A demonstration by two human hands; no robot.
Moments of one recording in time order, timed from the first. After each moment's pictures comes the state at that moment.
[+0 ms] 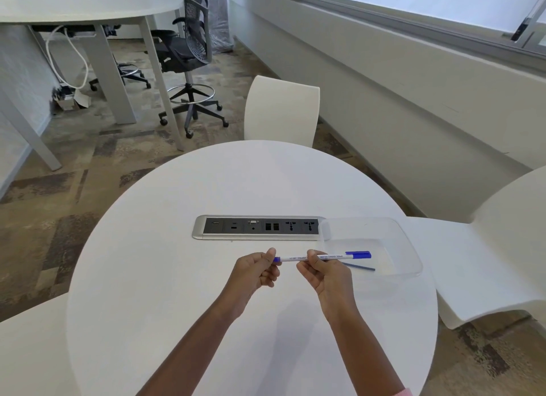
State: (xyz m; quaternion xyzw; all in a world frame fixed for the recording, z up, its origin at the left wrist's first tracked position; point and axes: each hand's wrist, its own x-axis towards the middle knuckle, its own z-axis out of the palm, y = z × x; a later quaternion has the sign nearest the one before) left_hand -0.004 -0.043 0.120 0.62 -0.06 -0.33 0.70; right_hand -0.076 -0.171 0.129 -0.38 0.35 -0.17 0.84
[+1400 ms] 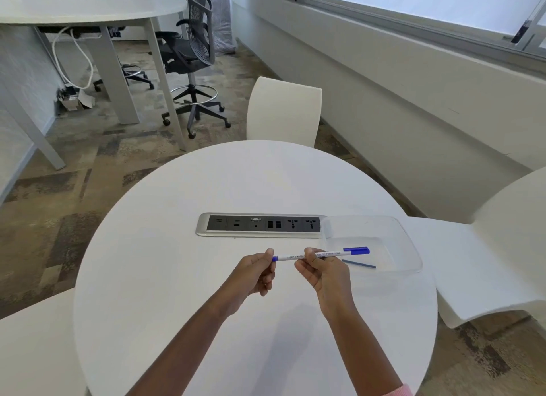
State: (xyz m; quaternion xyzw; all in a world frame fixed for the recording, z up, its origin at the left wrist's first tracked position) left_hand -0.005 -0.029 0.120 0.66 -0.11 -0.39 0.64; right_hand -0.079 -0.161 0.131 -0.41 0.34 -0.17 0.83
